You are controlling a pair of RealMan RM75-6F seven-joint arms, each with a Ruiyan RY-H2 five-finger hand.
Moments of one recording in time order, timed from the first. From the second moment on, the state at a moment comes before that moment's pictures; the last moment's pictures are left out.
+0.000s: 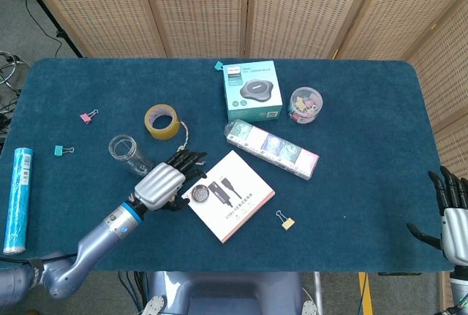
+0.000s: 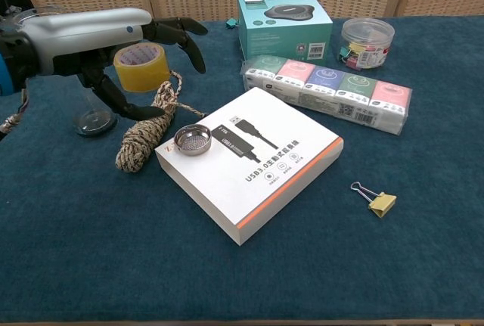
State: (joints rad) left arm -0.68 -1.35 -0.19 -1.78 1.37 0.86 0.18; right arm 0.02 -1.11 0.11 -1.63 -1.49 1.58 -0.01
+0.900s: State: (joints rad) left arm -0.75 -1.50 -0.15 -1.66 1.18 0.89 0.30; right arm 0.01 -1.08 0.12 -1.63 -1.47 1.59 0.07
